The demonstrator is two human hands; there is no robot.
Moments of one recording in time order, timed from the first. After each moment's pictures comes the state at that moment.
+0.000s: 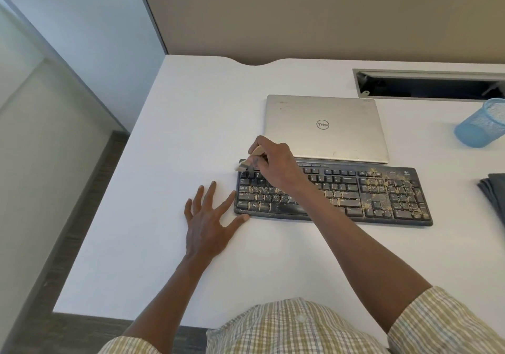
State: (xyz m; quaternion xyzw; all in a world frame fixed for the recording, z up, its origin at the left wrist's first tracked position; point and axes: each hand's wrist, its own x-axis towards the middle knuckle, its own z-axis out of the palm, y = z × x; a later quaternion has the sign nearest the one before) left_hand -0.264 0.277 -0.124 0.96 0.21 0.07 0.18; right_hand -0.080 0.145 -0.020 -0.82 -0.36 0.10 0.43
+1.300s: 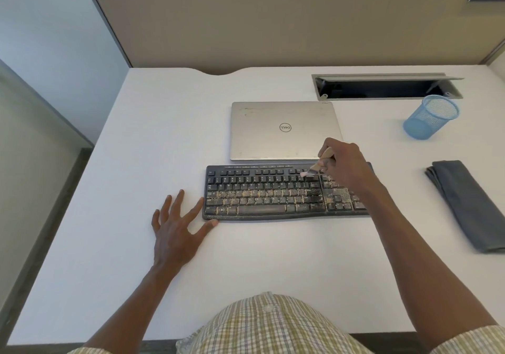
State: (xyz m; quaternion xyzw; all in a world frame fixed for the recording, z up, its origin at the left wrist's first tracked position) left_hand -0.265 0.277 -0.125 0.96 0.21 0.07 0.18; right_hand -0.022 -0.045 -0.001 -0.94 -0.21 0.05 0.27
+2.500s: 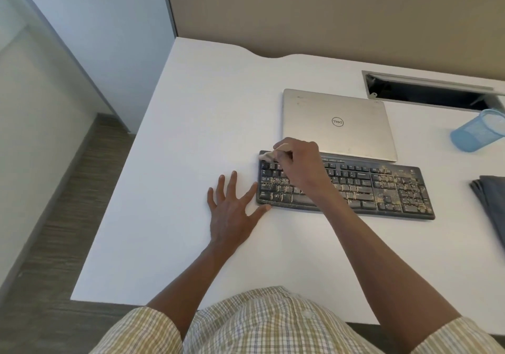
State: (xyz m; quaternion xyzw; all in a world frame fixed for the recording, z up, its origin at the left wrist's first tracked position) left_hand -0.265 0.280 -0.126 0.96 0.19 0.06 0.20; right_hand -0.120 0.160 0.003 -0.88 -0.29 0.04 0.36
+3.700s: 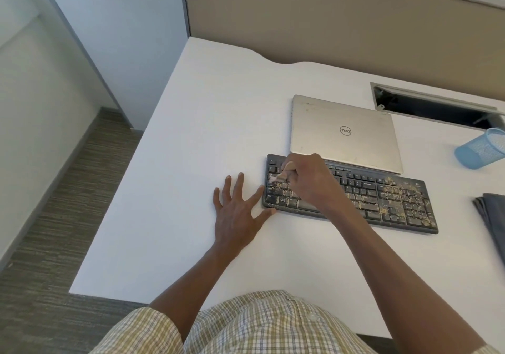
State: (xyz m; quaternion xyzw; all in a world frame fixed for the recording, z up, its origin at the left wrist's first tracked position) left_hand -0.266 0.280 -0.128 0.96 0.19 0.07 0.20; right_hand -0.125 0.156 -0.002 -0.90 -0.37 0.05 0.20
